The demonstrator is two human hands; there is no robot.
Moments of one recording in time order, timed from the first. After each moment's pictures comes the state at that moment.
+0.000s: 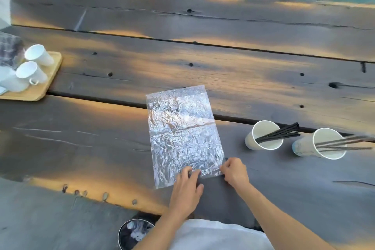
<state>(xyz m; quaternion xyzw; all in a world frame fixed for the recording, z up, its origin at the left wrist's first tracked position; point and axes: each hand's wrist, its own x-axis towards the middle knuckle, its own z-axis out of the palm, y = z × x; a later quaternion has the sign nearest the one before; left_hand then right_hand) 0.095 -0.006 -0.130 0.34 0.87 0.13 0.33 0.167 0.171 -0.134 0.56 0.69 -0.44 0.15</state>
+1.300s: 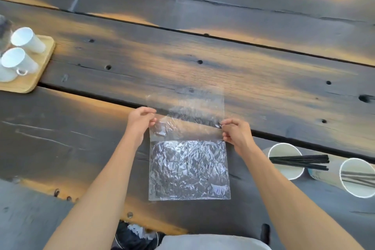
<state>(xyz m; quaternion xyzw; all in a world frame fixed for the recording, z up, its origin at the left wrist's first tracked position) -0.165 0.050 -0.100 -0.10 0.81 0.48 0.31 0.034 0.268 -0.111 0.55 0.50 -0.67 0.00</state>
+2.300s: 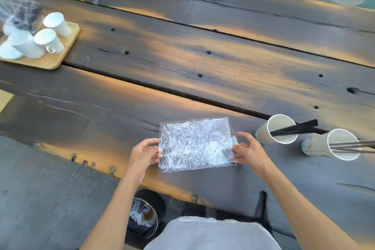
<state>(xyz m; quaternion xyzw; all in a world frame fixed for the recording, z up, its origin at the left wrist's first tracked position) -0.009 -0.088 -0.085 -0.15 0.74 0.55 0.37 0.168 0.196 -0.082 0.45 0.58 -0.67 0.07</state>
